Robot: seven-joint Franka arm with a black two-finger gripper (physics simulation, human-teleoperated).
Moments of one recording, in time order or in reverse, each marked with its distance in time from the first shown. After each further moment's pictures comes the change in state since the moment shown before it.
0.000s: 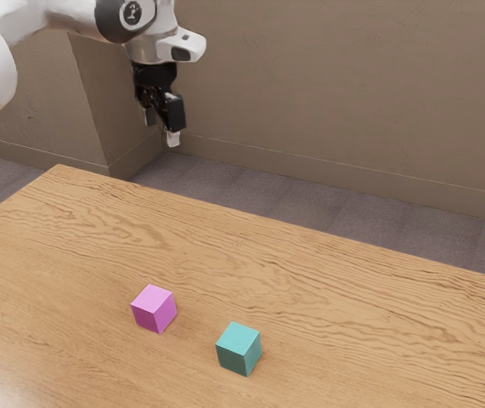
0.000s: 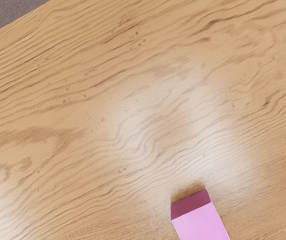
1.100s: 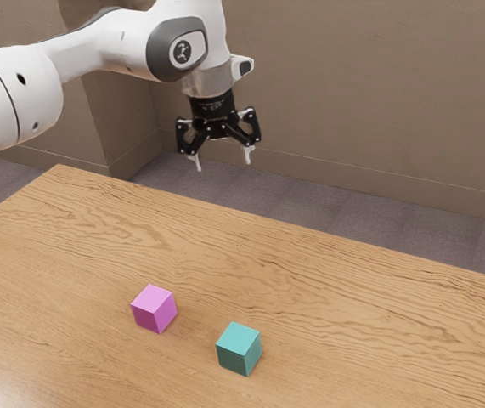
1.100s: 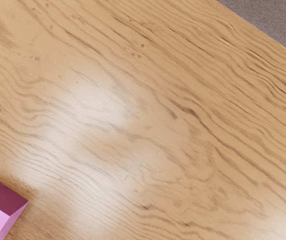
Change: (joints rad) arm -0.118 0.078 0.006 -0.047 -0.118 0.194 -1.190
